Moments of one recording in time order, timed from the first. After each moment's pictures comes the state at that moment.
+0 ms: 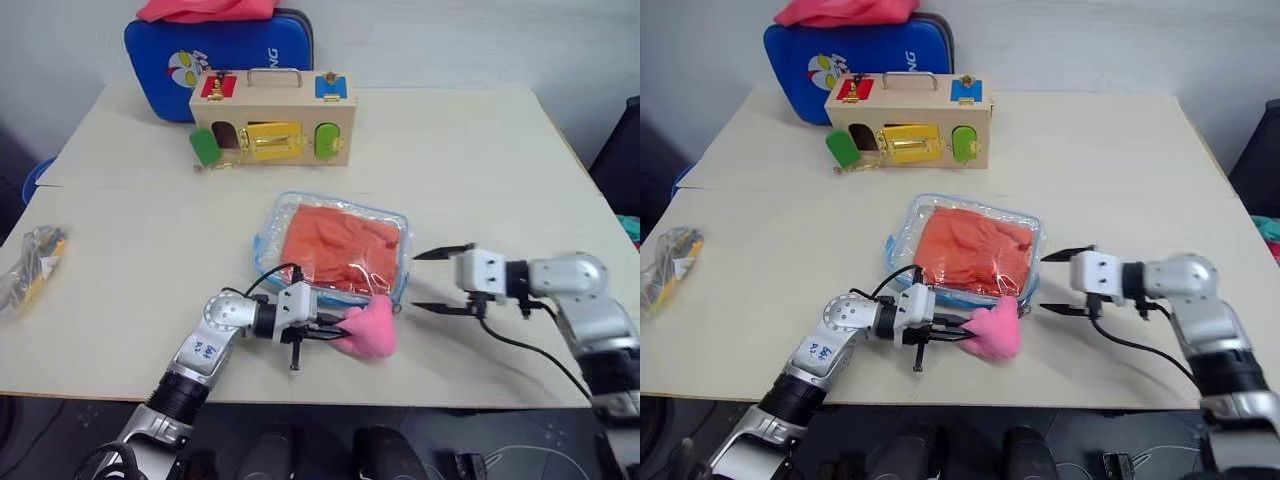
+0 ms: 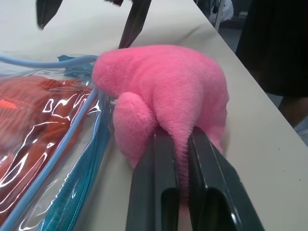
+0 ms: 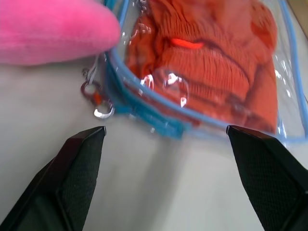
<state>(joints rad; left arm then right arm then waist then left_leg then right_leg) -0.39 0.38 -0.29 0.09 -0.21 0.03 -1.12 -0.53 -0.76 0.12 0.27 0.10 -0.29 1.26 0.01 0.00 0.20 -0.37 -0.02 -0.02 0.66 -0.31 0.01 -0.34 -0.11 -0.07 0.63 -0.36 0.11</state>
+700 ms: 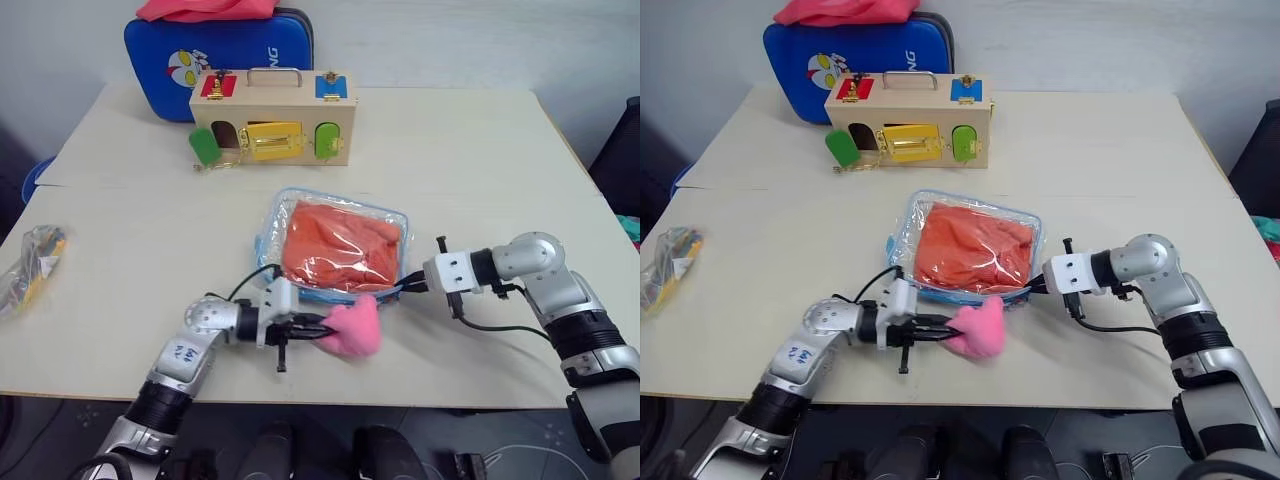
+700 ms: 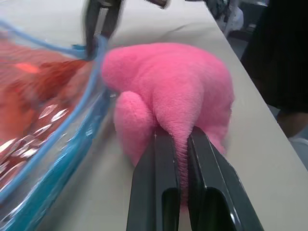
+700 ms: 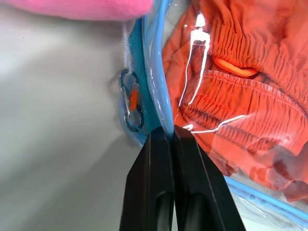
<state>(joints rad) -0.31 0.45 -0.18 0.01 -0.32 0.19 -1.07 -0.69 -0.74 0.25 0.48 0.02 -0.47 1.37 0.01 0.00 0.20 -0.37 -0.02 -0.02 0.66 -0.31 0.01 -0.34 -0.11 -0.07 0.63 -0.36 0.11</state>
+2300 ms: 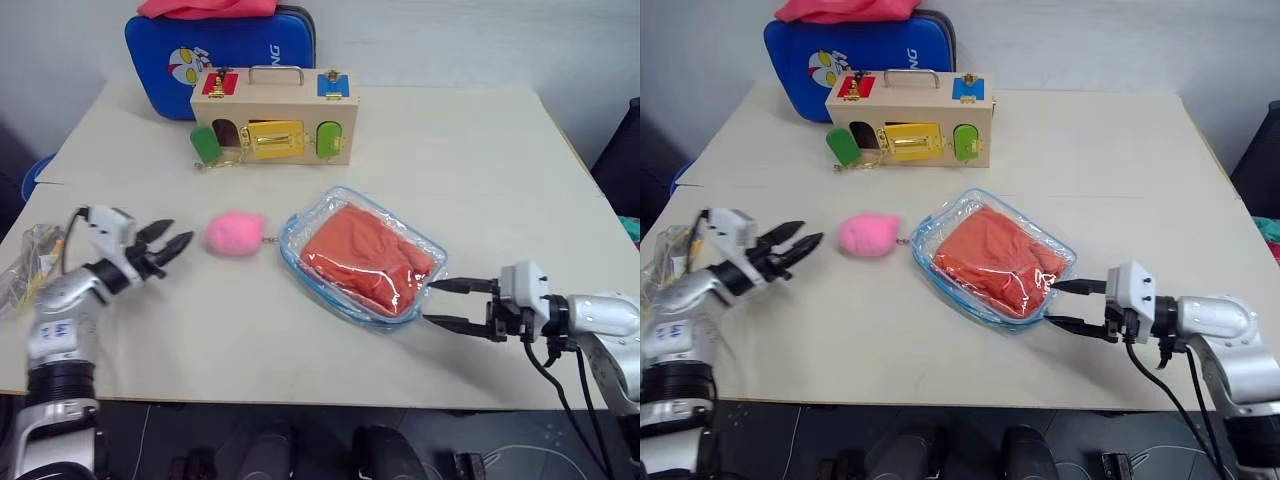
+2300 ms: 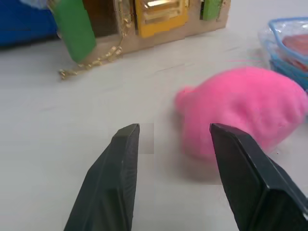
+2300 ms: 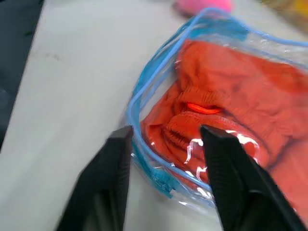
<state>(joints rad) -0.39 0.74 0.30 0.41 -0.38 0.03 -0.84 -0.05 -0.84 -0.17 -0.20 0.52 0.09 1.17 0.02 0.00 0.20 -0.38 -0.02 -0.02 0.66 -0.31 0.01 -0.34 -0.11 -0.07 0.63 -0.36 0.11</state>
